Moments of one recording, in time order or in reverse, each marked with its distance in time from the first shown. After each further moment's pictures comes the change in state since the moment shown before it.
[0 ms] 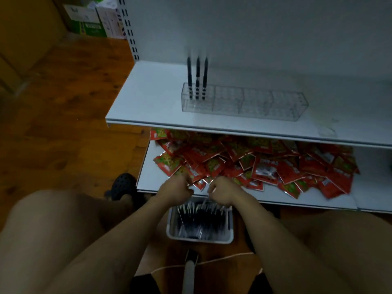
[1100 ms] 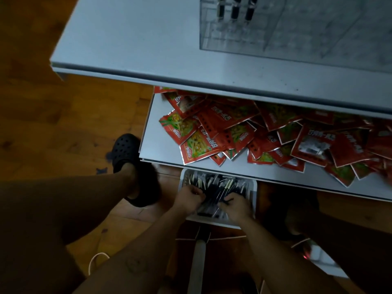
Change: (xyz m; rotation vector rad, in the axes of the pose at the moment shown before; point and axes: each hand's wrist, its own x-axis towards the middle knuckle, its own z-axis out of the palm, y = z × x) left_hand 0.052 -0.088 0.141 -0.702 -0.180 -0.568; right_hand 0.105 0.104 0.168 0.308 -0.063 0.351
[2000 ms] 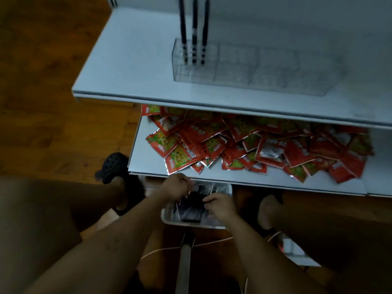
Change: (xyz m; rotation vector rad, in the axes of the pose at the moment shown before) left_hand -0.068 0.077 -0.023 0.206 -0.078 0.274; right_hand -0.077 -0.022 -0.047 0.391 0.061 -0.113
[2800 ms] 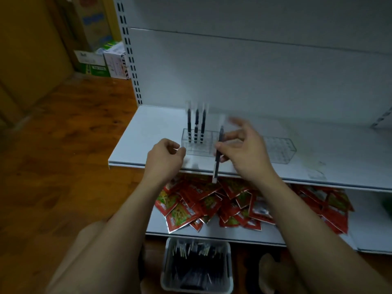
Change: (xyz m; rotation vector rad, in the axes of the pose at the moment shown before) left_hand -0.105 0.174 -0.122 -0.069 0.676 0.490; right_hand -0.146 -0.271 -0.121 0.179 0.272 -0.896
